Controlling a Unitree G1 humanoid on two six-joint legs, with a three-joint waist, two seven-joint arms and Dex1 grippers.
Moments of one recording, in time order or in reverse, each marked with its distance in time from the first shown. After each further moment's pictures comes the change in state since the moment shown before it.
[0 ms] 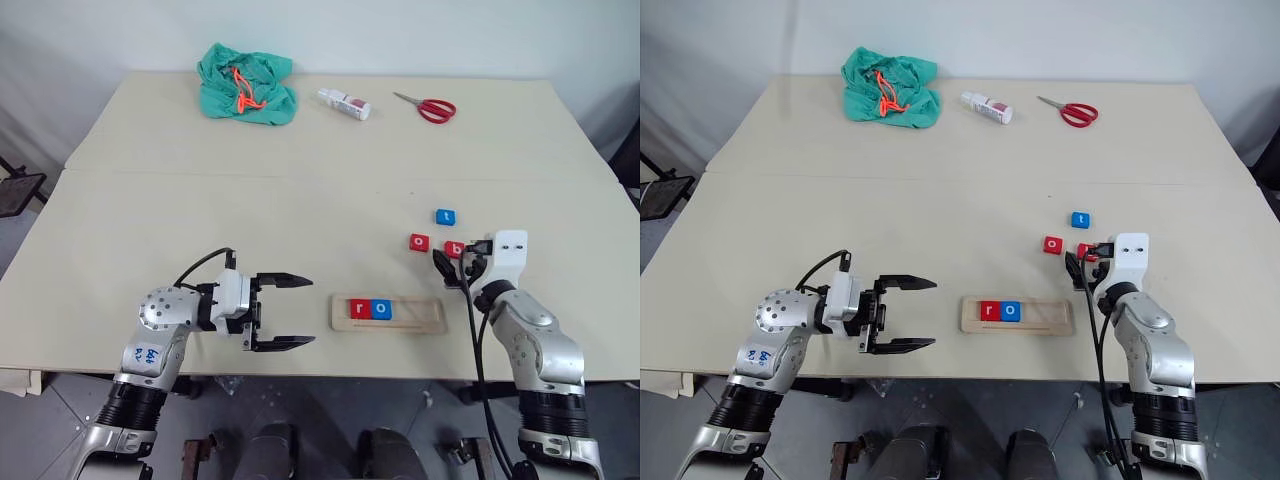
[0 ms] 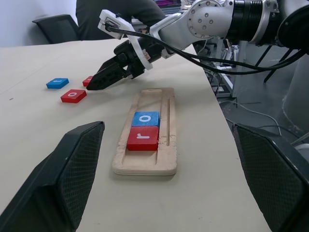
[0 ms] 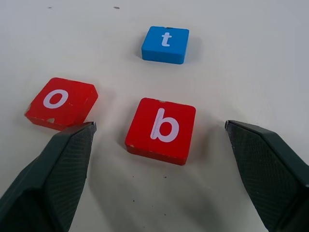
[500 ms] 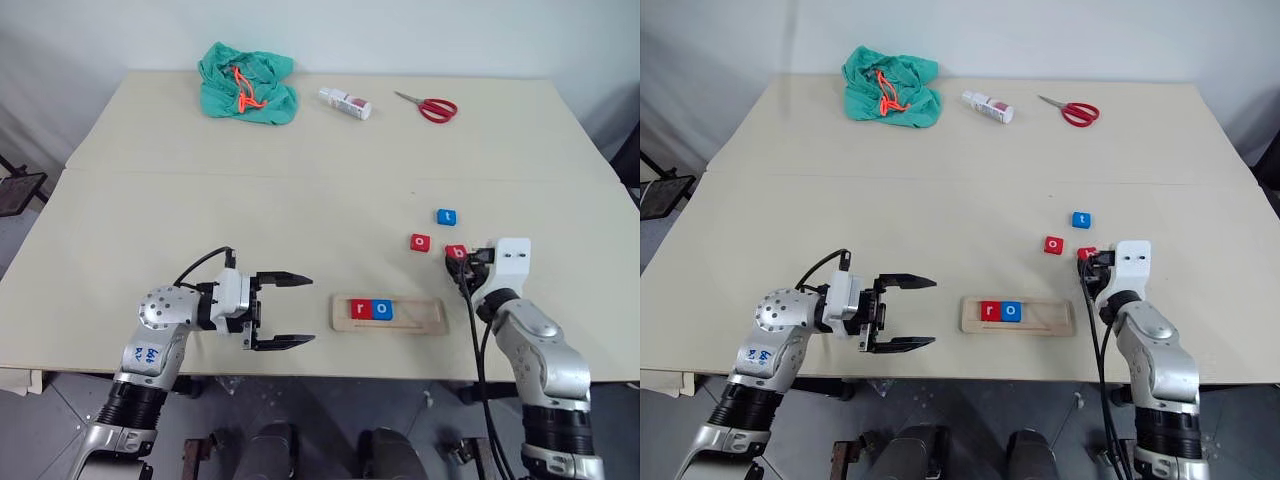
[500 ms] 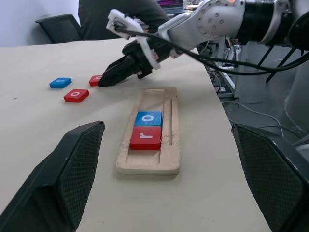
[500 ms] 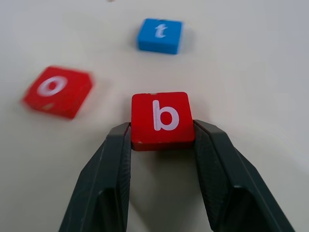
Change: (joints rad) left arm -0.007 -0.002 0.000 0.006 -0.003 -0.002 -0.015; right arm 0.117 -0.013 -0.011 -0.186 0.023 0.062 0.029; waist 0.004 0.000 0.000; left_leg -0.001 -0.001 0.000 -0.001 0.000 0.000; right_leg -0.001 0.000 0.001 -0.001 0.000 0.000
